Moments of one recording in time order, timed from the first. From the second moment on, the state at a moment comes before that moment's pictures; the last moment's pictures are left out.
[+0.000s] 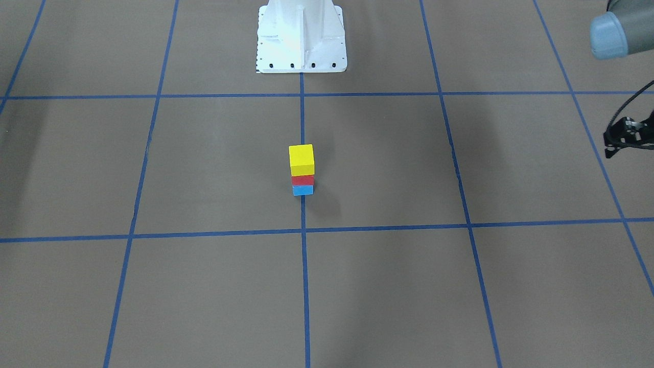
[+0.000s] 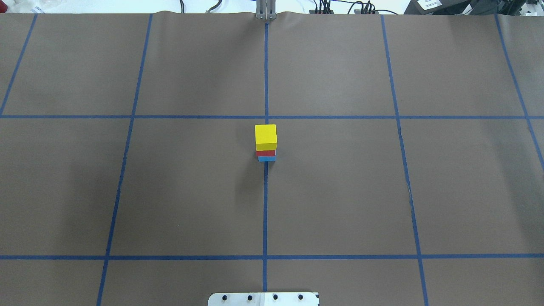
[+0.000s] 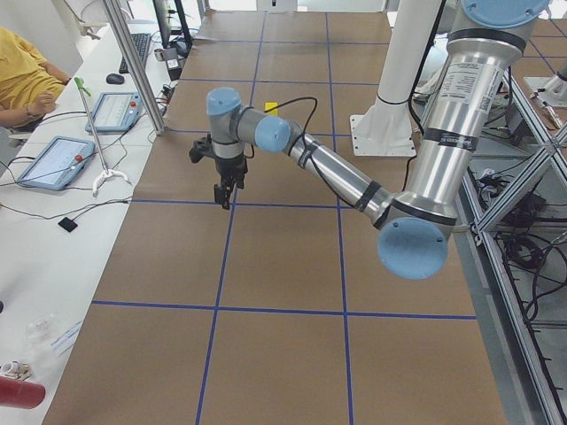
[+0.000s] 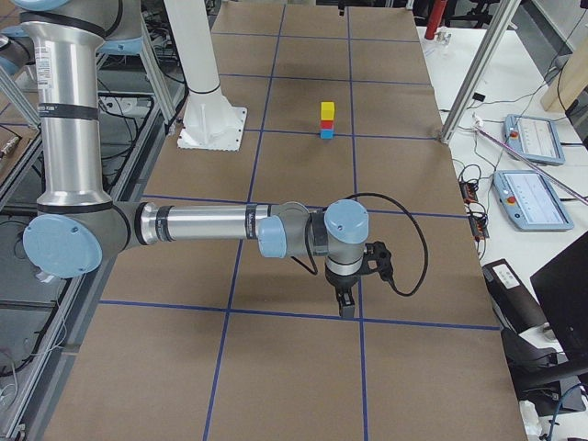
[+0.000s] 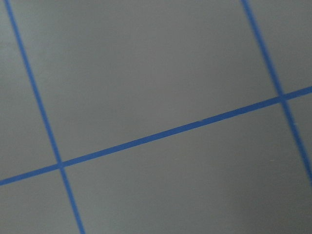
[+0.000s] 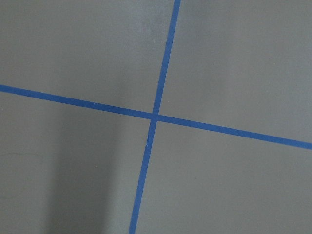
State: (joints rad) left arm -1.34 -1.66 -1.74 -1.58 -2.13 -0.12; right arm 1.57 -1.61 1.63 -1.52 2.28 -0.10
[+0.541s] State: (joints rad) left arm -1.50 -1.49 -1.64 -1.84 -2.35 -0.12; right arm 1.57 -1.61 1.61 -1.52 2.28 -0.10
